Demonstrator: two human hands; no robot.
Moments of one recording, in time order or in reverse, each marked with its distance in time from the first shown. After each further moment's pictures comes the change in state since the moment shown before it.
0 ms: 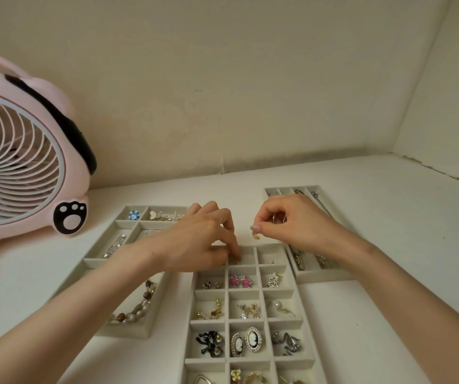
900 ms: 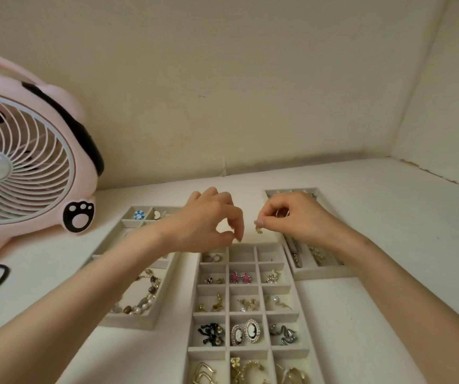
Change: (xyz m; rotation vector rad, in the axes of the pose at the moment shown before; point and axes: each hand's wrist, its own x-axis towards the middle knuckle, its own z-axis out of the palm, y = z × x) left_hand 0.008 0.008 -0.020 -0.035 0.079 -0.068; right_hand 0.000 0.001 -0.007 0.064 0.023 0.036
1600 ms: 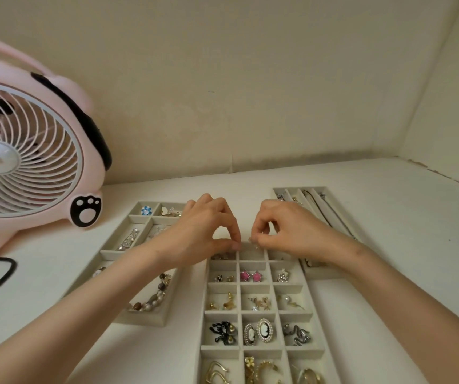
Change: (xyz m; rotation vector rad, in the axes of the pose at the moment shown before) left_hand -0.022 -0.013 0.019 -0.118 0.122 -0.053; right_hand 0.005 -0.006 0.024 -0.356 -0.109 -0.145
